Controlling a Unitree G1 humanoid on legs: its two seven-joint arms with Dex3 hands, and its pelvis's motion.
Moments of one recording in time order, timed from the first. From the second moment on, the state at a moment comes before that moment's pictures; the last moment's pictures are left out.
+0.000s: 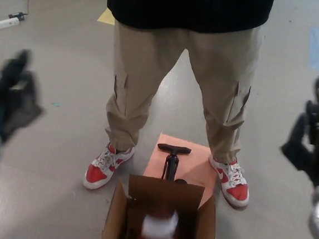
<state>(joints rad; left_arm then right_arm) -0.49 0.42 0.24 0.57 -0.21 0.04 -0.19 -0.35 -0.20 -0.12 0.40 -0.03 -0.24 -0.11</state>
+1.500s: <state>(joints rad) -0.58 0.58 0.30 1.22 -0.20 -0.13 -0.31 -0.58 -0.30 -0.05 1.17 -0.07 -0.30 -0.10</state>
